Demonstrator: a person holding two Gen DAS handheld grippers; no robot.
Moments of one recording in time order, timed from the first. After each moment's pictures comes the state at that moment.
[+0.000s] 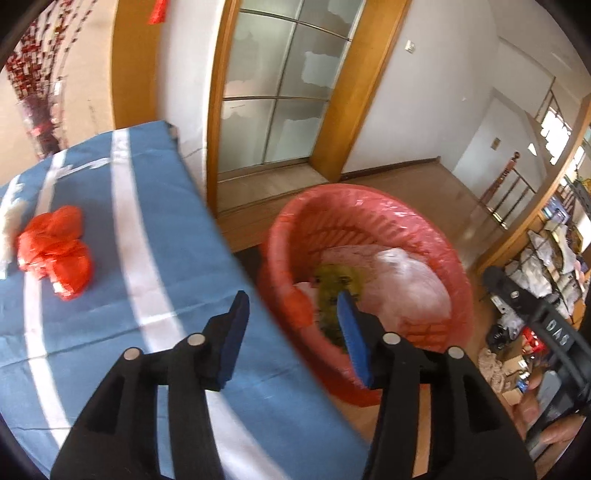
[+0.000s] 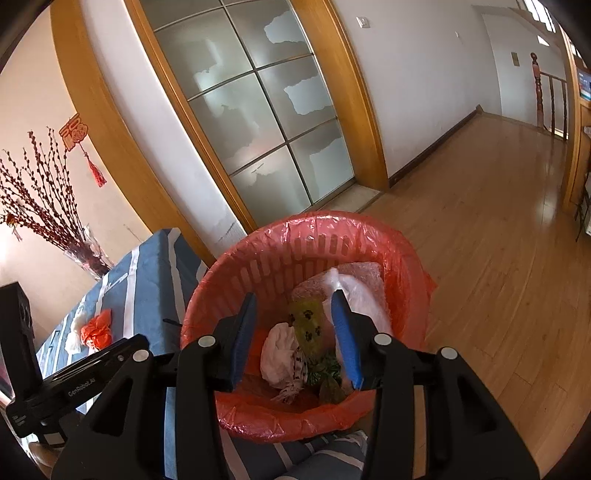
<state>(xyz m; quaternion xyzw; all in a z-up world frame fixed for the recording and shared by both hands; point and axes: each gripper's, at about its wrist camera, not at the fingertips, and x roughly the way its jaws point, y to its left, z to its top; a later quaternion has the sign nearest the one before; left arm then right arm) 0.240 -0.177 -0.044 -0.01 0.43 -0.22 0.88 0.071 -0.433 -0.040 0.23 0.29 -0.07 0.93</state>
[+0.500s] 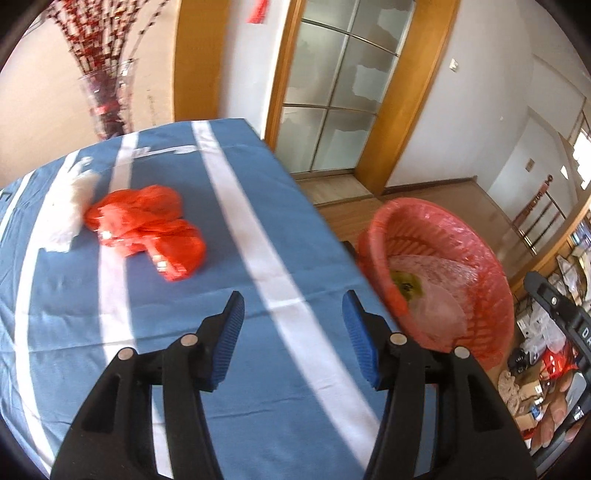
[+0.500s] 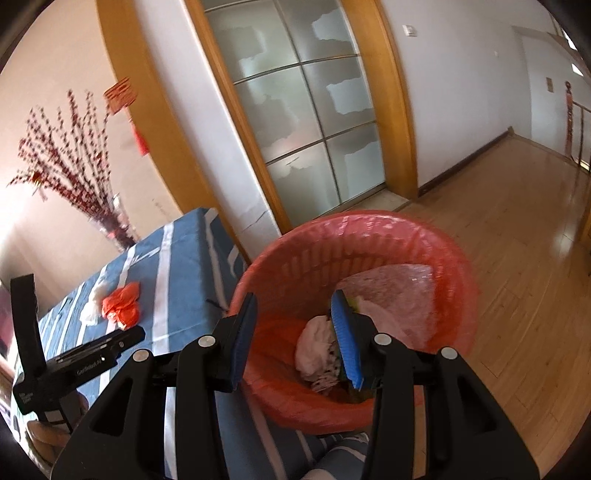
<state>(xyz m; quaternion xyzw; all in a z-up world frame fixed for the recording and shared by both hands) 0.242 -0.090 -0.042 -0.03 0.42 -0.15 0.90 0.082 -0.378 -0.024 0.18 0.30 -0.01 0.94</state>
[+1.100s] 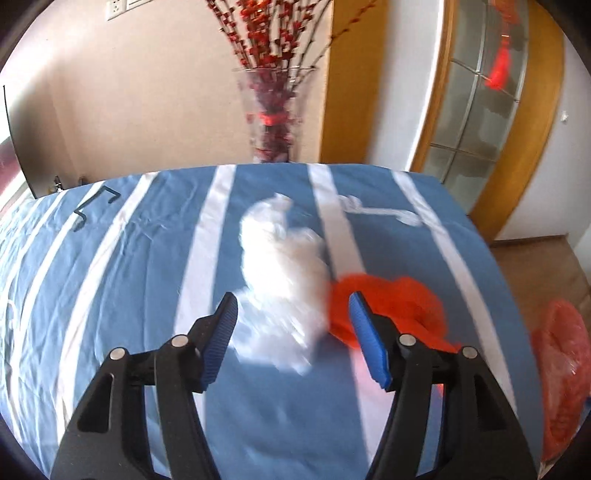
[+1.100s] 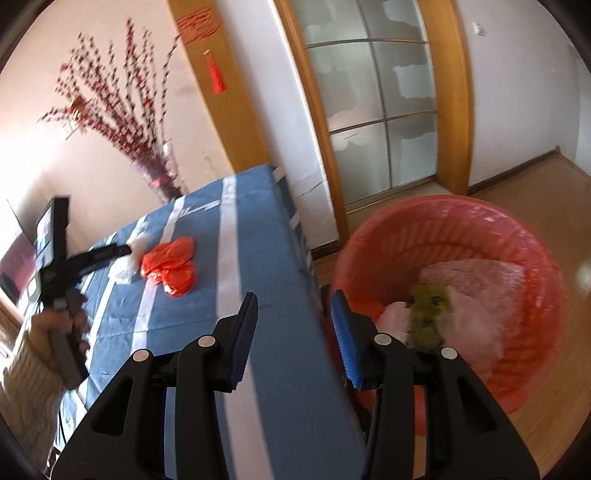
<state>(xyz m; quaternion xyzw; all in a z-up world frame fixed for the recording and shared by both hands) 0.350 0.079 -0.031 -0.04 0.40 0.07 0.91 0.122 -0.281 -0.031 0.13 0.34 0.08 0.93</state>
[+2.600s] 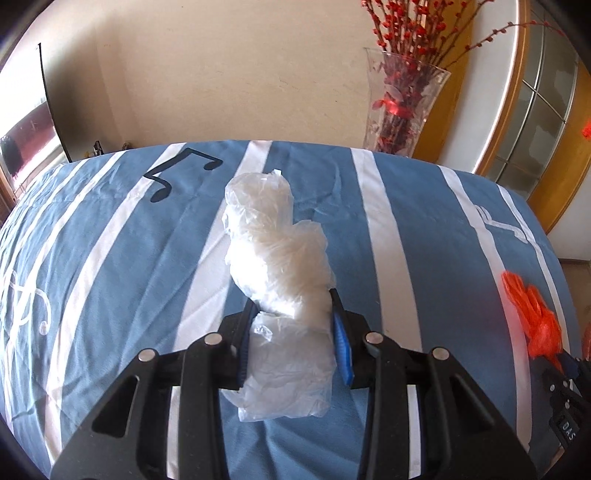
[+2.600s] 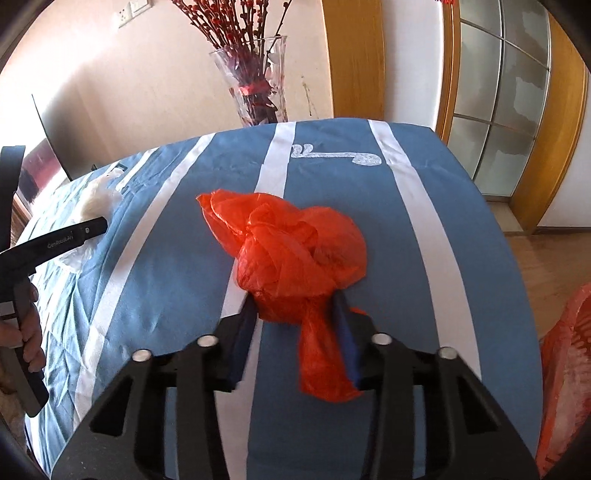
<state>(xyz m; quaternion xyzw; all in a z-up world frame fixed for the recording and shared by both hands) 0.335 0.215 -0.051 -0.07 0.42 0.13 0.89 0.244 -0.087 -0.065 0.00 0.41 0.19 0.89</state>
